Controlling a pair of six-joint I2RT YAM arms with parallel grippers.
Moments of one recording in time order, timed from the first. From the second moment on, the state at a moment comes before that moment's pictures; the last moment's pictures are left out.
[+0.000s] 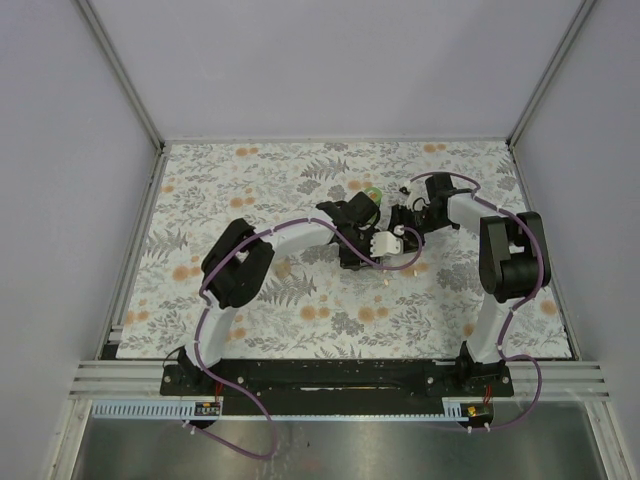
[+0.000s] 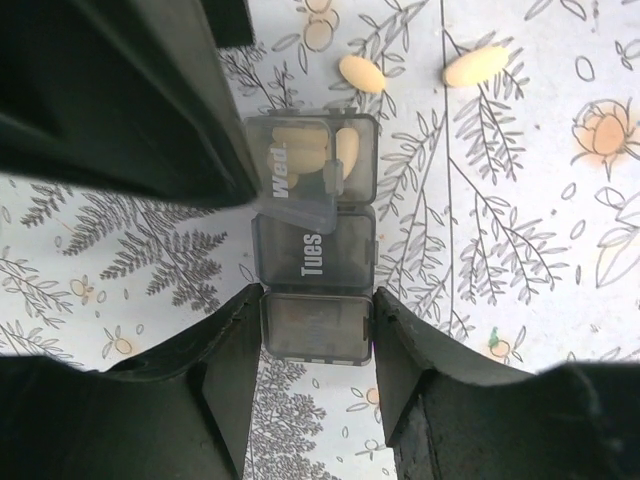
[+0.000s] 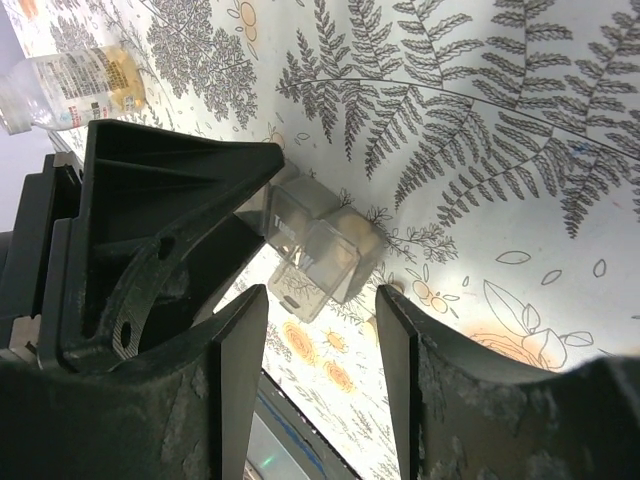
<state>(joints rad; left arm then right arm) -0.83 2.15 1.64 -0.64 0.30 0.77 0.13 1.90 1.21 -0.59 -0.78 0.15</state>
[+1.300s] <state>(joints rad) -0.81 2.05 1.66 -0.68 0.34 0.66 0.11 1.90 1.21 -0.59 -0.97 0.19</state>
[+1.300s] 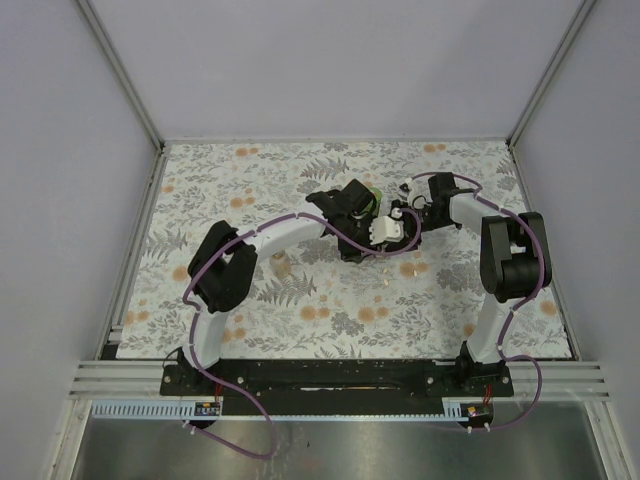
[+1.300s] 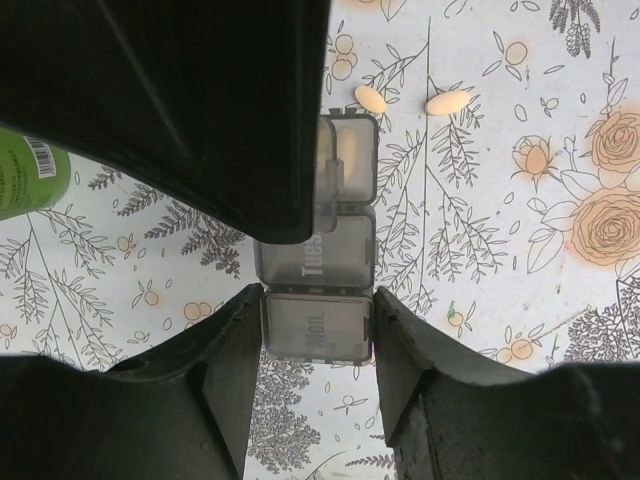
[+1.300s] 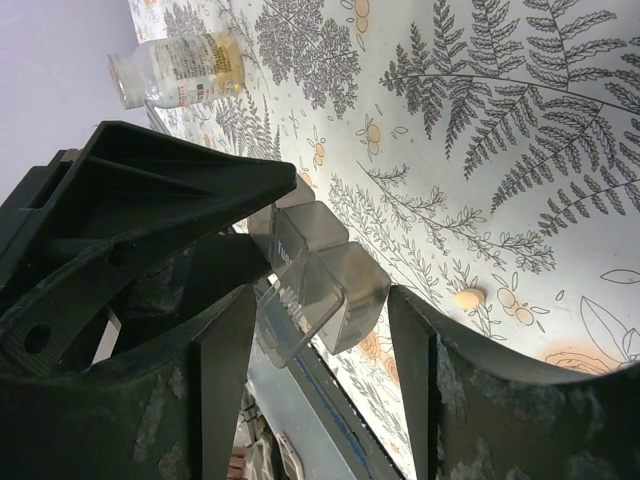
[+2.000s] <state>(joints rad) -0.80 2.05 1.68 -0.67 0.33 0.55 0.11 1.90 1.19 -0.51 -1.02 0.22</state>
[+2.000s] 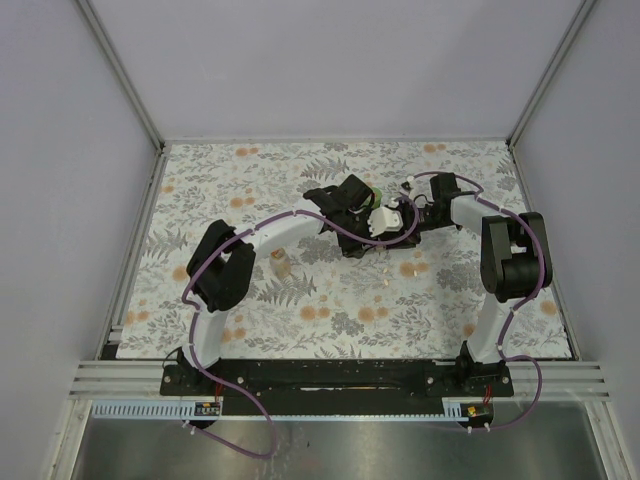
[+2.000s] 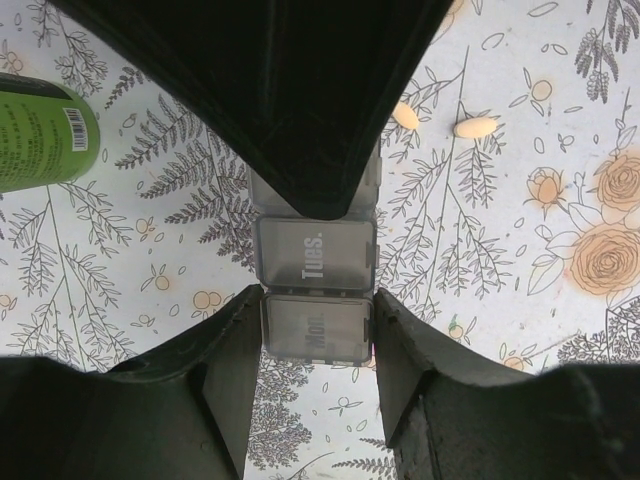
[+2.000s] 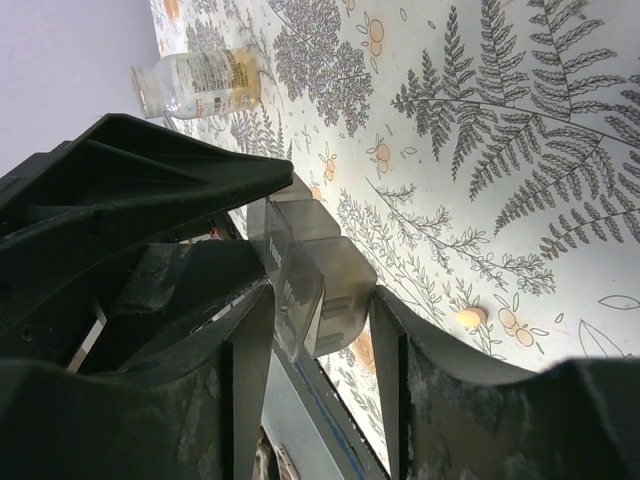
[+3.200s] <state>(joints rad) -0.80 2.05 1.69 -0.62 0.25 0.40 0.10 1.90 1.17 -0.46 -1.07 0.26</state>
